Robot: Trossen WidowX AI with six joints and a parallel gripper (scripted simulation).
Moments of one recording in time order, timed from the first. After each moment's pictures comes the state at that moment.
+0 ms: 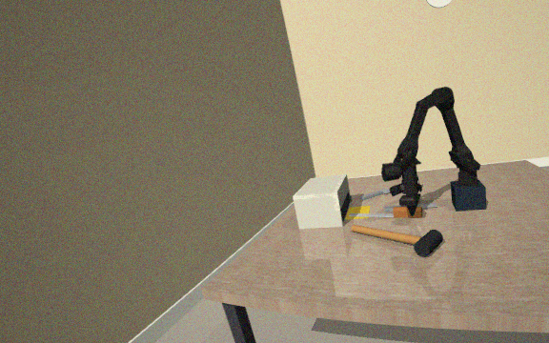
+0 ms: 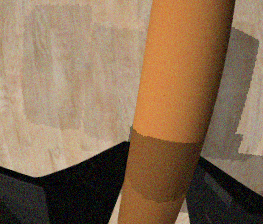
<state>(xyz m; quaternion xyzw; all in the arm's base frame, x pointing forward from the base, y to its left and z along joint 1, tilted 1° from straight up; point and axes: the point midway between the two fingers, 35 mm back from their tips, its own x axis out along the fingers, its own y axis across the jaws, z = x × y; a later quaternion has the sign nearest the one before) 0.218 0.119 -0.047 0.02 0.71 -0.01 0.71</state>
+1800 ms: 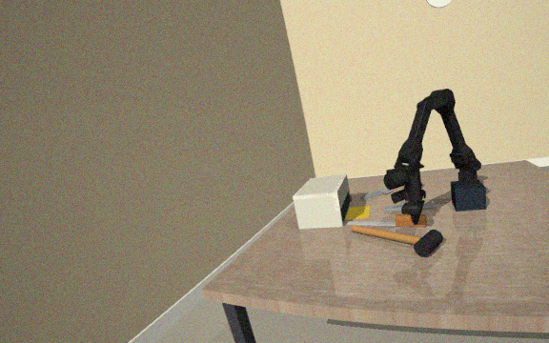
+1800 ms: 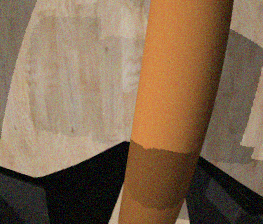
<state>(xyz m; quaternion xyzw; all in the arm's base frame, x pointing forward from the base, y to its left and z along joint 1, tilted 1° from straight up) 0.195 0.208 -0.043 0.02 0.71 -0.01 0.70</state>
